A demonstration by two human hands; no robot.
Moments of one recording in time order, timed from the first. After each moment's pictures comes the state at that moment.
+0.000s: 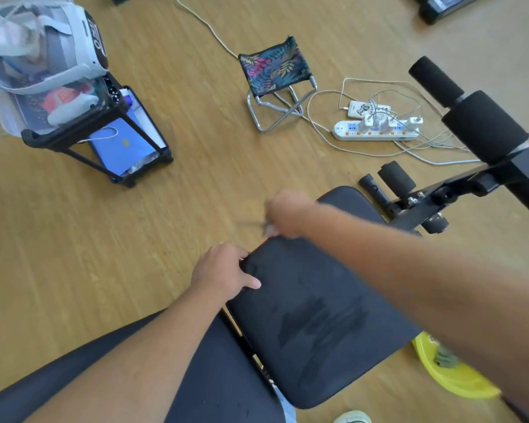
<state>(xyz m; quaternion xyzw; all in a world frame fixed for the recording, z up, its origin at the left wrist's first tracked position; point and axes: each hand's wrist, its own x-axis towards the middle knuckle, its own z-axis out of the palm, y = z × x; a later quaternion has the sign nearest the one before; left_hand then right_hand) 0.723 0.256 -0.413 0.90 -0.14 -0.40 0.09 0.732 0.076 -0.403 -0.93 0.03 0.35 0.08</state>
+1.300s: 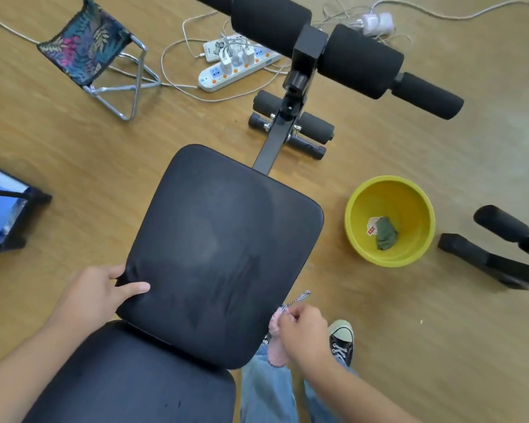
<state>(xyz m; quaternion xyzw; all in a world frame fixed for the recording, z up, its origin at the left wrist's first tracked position) 0.717 0.252 -0.416 0.88 -0.24 -0.41 0.04 0.408 0.136 -0.413 -0.44 0.70 0.13 0.54</state>
